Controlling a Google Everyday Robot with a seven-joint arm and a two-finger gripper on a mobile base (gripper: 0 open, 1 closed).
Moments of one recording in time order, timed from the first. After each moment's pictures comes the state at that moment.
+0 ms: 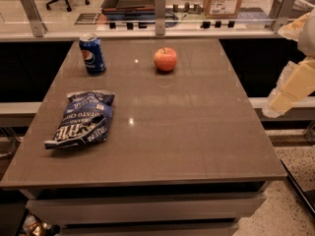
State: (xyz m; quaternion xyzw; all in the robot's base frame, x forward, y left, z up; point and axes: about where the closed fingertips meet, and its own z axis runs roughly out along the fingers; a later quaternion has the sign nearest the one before) arm 0.466 -0.223 0.992 -0.55 0.79 -0.03 0.27
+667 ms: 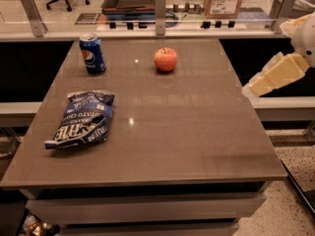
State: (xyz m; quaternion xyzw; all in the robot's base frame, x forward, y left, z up) arm 0.511 -0.223 0.990 -0.45 0.80 0.01 0.39
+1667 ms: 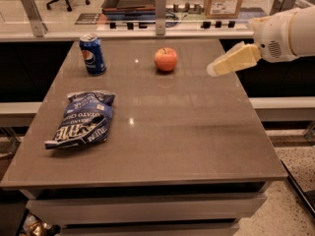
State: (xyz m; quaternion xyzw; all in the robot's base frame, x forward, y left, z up) arm 0.592 -0.182 0.978 -0.40 0.77 0.09 0.49
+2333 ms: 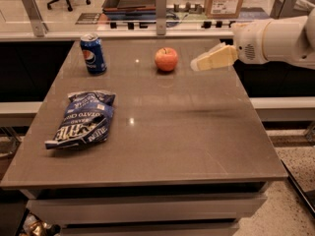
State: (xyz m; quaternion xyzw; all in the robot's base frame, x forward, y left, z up) arm 0.642 -0.153 0.955 -0.37 0.75 0.14 0.53
